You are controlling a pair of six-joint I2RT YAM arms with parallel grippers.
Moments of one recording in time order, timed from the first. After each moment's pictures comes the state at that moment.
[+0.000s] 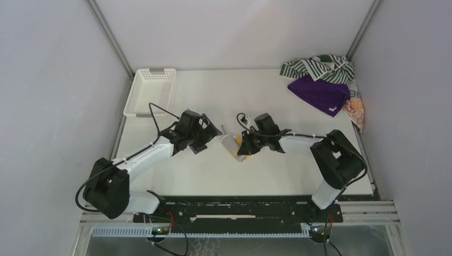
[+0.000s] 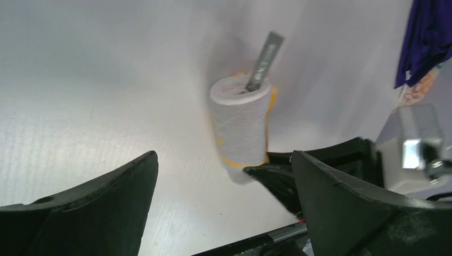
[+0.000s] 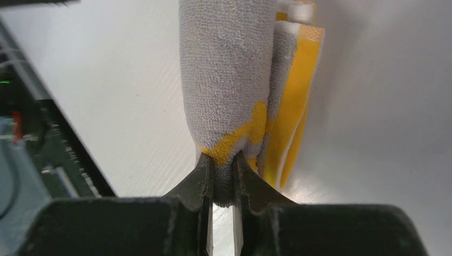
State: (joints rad) left arm -0.54 1.34 0.83 -0.32 0.01 -1.14; right arm 0.64 1.65 0.81 -0.03 -0.41 0.30
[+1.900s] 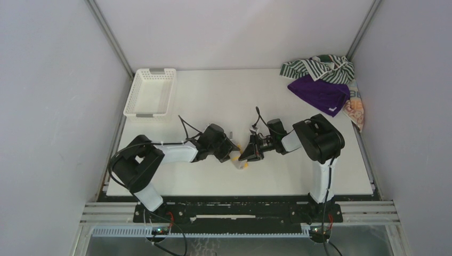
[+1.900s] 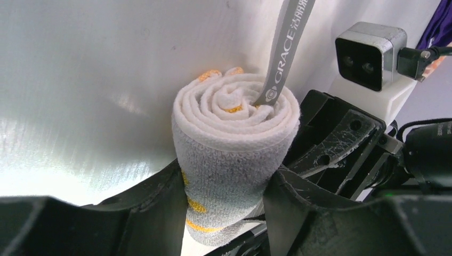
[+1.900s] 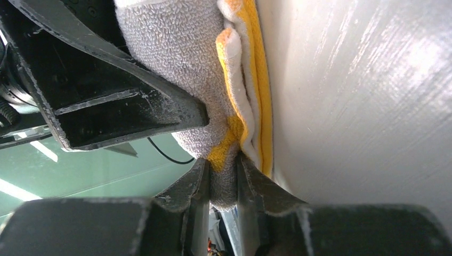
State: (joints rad) left arm -0.75 1.66 0.74 0.06 0.07 -1.42; right arm 0.41 2.02 0.71 0.46 -1.13 0.89
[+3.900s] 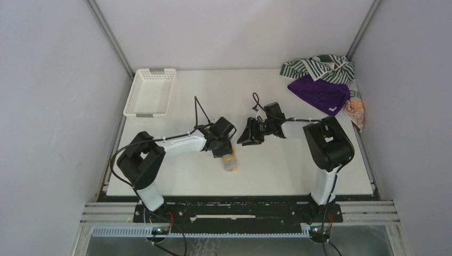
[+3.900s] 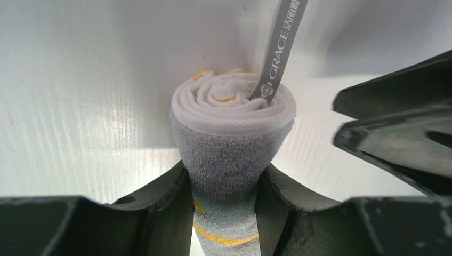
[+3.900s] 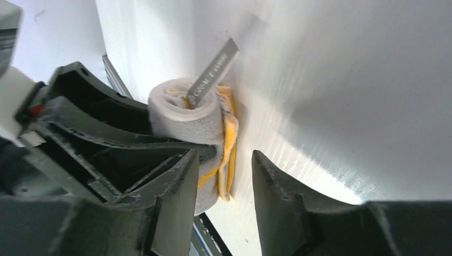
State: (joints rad) left arm -0.79 1.71 1.02 -0.44 -0.11 -0.99; right arm 0.41 1.89 0.96 0.01 -0.79 0.67
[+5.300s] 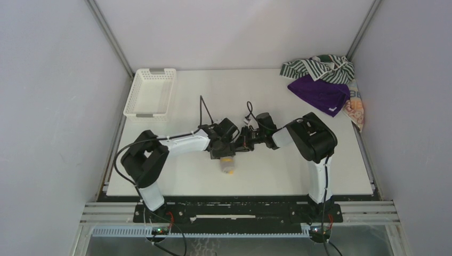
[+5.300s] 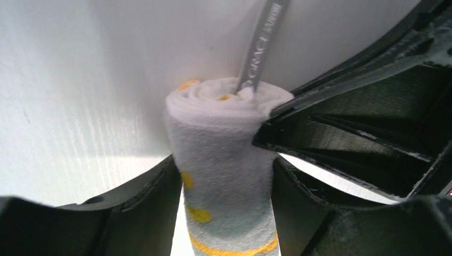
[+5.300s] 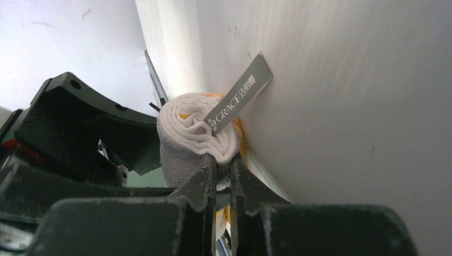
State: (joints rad) left arm -0.83 1.78 1.10 -0.56 -0.18 -0.91; right arm 0.50 2.06 0.87 0.46 -0.87 0.99
